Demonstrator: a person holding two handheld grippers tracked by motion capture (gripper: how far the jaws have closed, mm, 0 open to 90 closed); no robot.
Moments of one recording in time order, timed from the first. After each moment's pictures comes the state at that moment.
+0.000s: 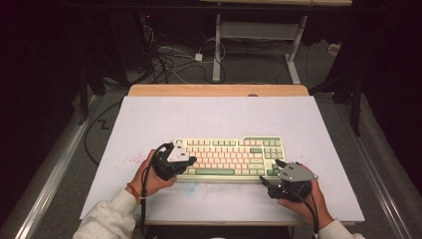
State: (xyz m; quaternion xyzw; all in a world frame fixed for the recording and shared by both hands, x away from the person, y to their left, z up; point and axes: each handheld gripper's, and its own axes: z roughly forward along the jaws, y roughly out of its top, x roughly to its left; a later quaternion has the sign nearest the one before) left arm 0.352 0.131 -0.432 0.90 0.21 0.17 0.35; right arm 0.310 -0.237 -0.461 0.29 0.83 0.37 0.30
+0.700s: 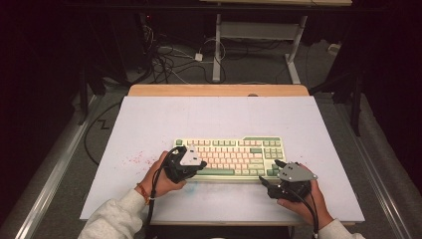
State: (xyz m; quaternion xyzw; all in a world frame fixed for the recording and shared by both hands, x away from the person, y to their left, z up) left arm 0.351 0.102 -0.437 0.91 0.17 0.15 0.34; right arm 0.310 -0.236 -0.462 0.29 0.83 0.37 0.30
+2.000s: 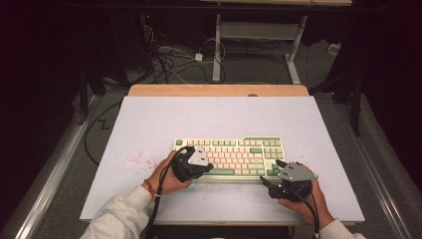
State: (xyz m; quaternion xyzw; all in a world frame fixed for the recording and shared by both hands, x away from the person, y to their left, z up) left arm 0.361 0.089 -0.446 0.92 0.14 0.12 0.33; right arm 0.312 -0.239 -0.463 0.29 0.83 0.37 0.30
